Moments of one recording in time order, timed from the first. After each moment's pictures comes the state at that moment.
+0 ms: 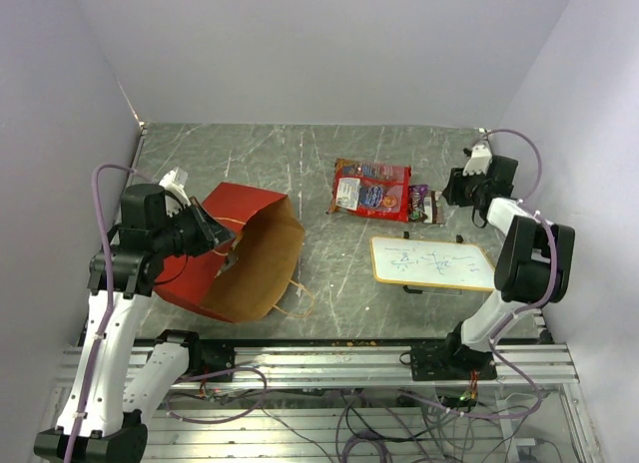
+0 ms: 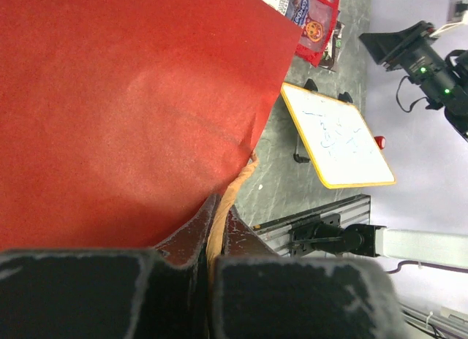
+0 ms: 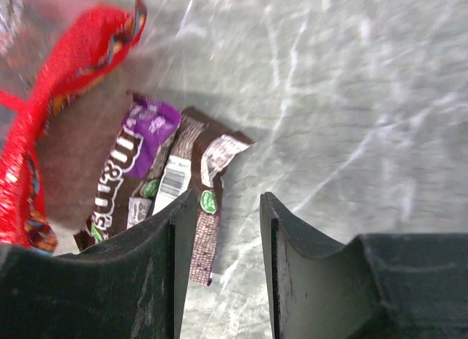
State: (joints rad) left arm -0.12 0.80 1.06 -0.88 0.41 -0.62; right arm -0.25 1.77 1.02 0.05 -0.43 -0.25
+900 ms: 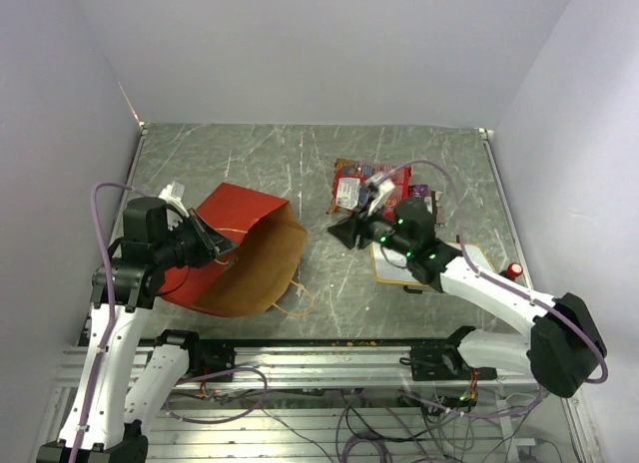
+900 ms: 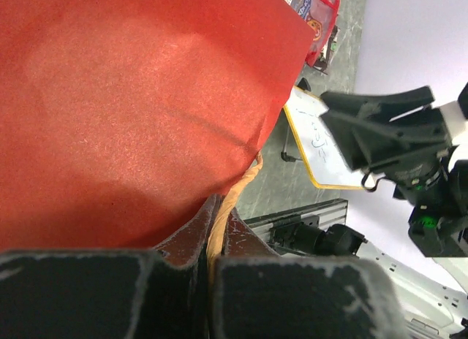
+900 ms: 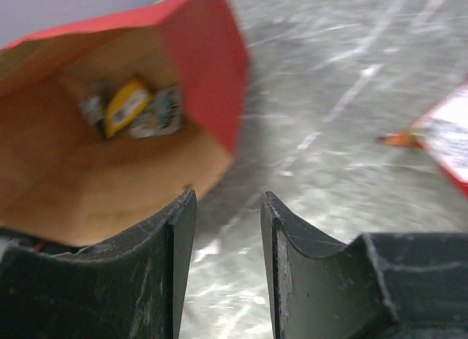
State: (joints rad) left arm -0.12 0.72 0.97 -0.88 0.41 -0.74; right arm 0.57 1.17 0.65 0.28 -0.29 0.32
